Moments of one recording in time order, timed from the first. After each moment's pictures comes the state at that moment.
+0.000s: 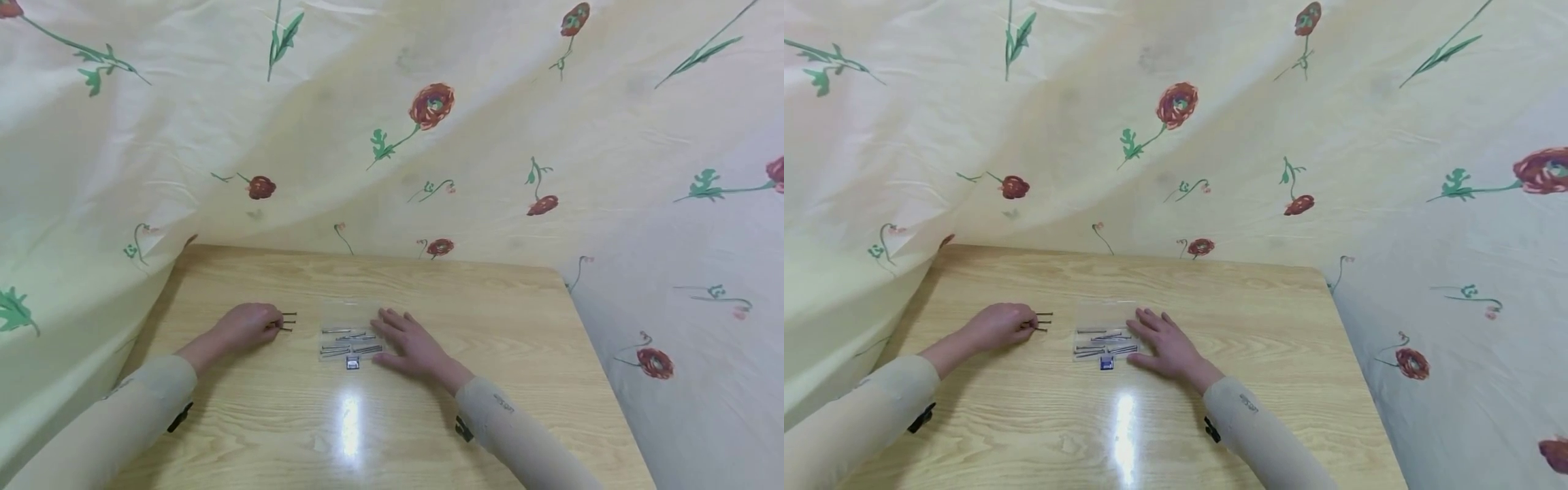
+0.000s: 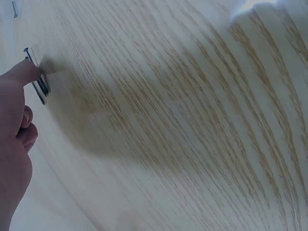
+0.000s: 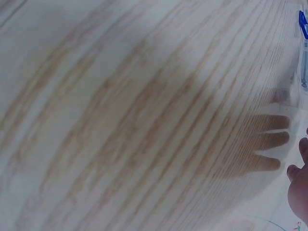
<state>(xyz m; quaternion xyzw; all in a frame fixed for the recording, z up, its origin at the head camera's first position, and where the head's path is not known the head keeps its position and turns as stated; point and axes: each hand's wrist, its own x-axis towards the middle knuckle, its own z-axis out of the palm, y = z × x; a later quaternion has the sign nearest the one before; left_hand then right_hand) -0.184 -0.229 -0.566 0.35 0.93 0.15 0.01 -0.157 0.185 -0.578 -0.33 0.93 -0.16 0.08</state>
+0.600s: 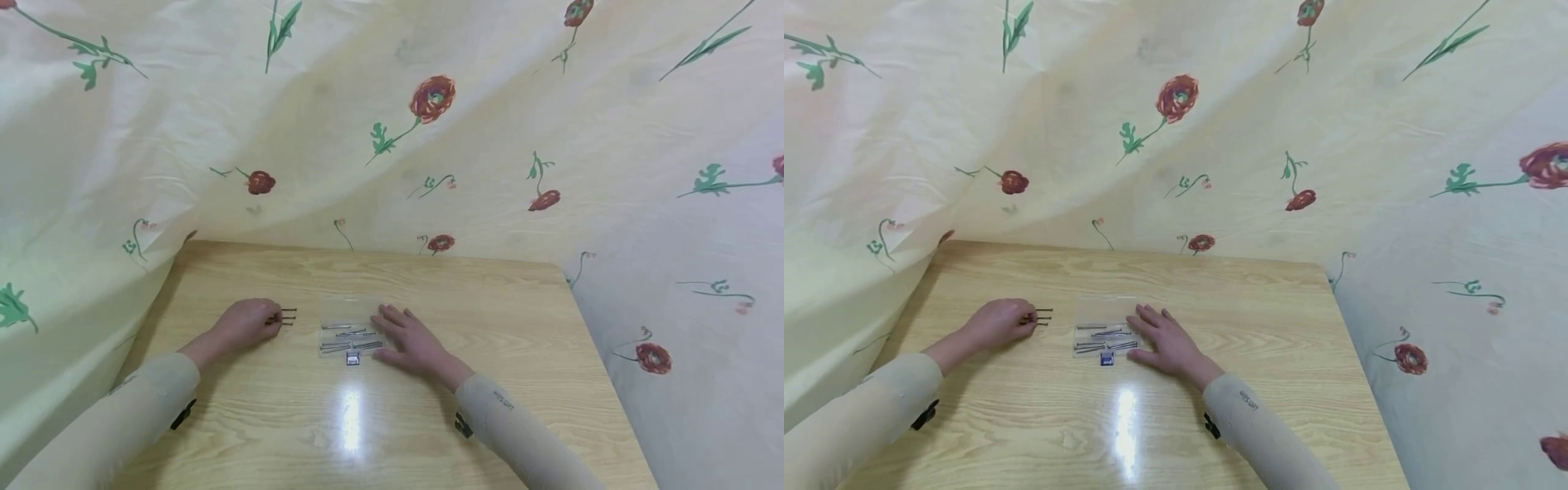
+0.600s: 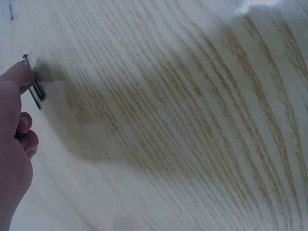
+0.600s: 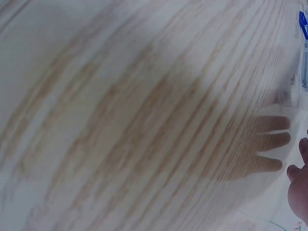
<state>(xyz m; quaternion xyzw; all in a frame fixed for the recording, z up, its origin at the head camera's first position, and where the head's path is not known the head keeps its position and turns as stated) -0.184 -0.227 -0.576 0.30 0.94 0.16 0.00 -0.158 0.184 -0.578 -0.33 0.93 -0.15 0.09</state>
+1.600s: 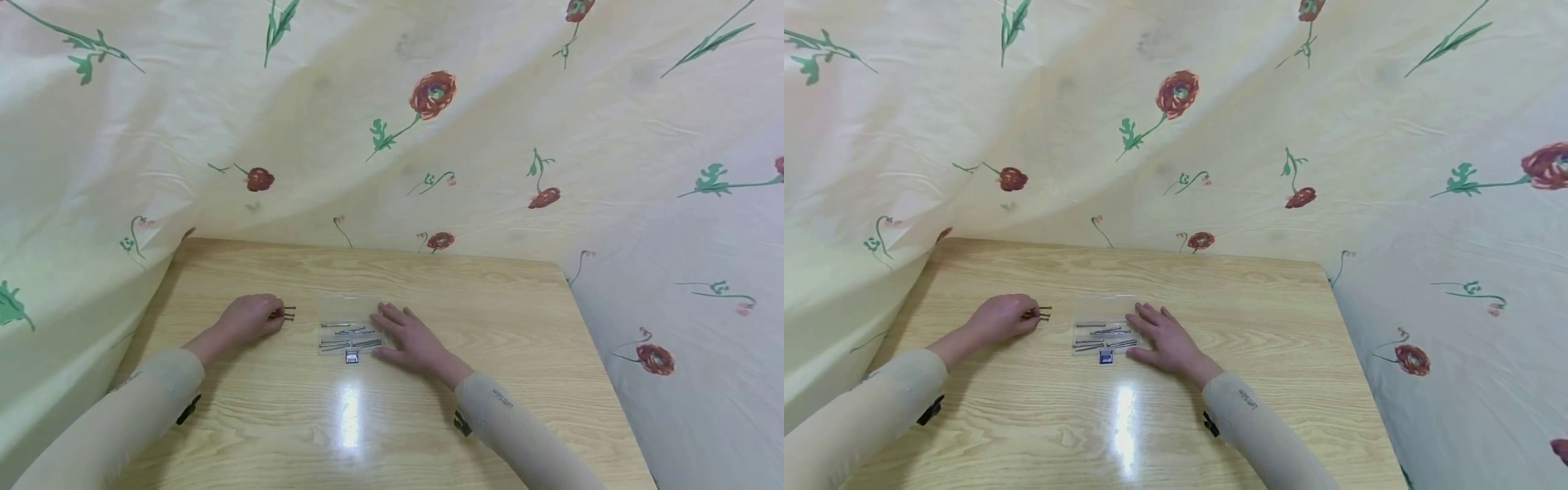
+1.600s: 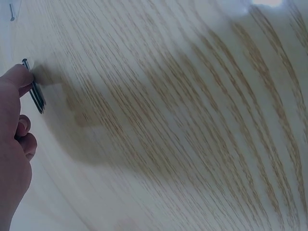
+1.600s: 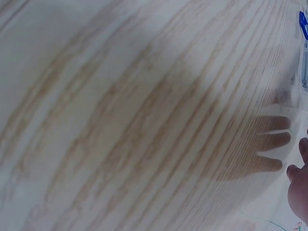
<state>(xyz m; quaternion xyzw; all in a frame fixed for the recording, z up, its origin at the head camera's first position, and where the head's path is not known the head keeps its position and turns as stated) -0.184 -0.219 -0.579 0.30 0.94 0.17 -0.04 -0.155 0.186 -0.576 -0.33 0.93 -0.17 0.10</state>
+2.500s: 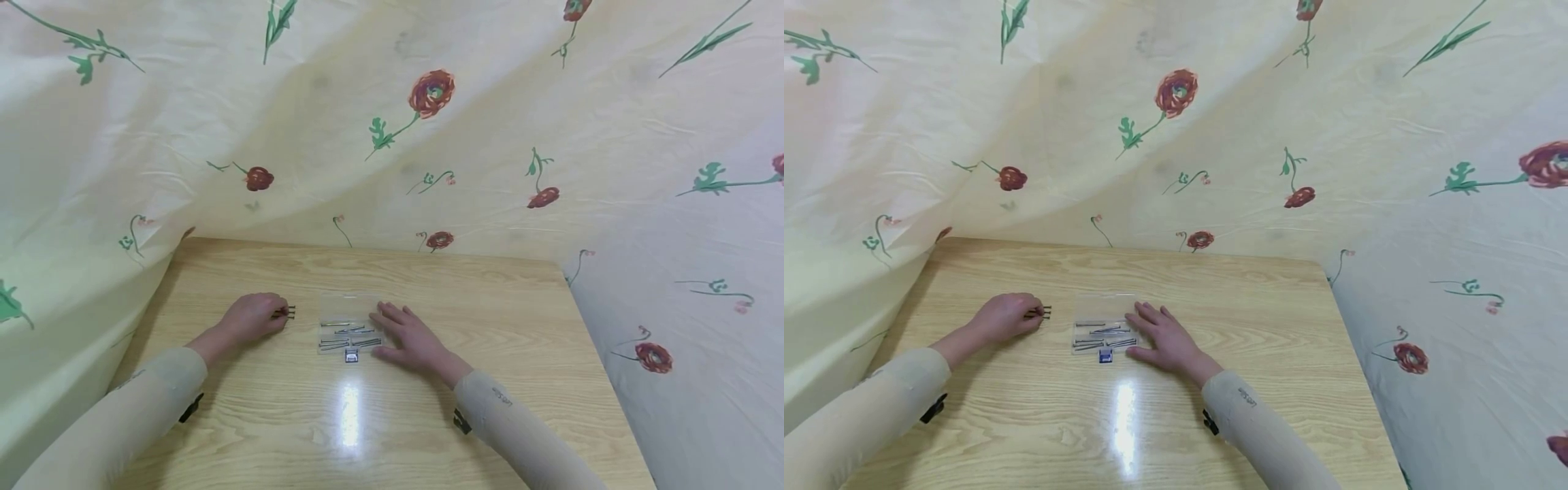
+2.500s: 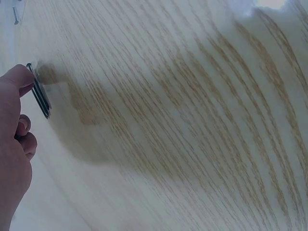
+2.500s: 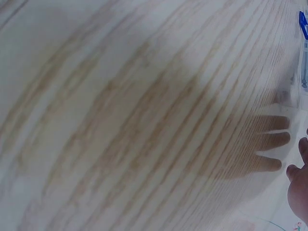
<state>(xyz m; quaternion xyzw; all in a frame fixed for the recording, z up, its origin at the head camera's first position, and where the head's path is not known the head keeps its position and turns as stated) -0.183 -0.210 -0.572 0.29 0.94 0.17 0.00 -0.155 0.186 -0.572 -0.32 0.93 -0.16 0.11</state>
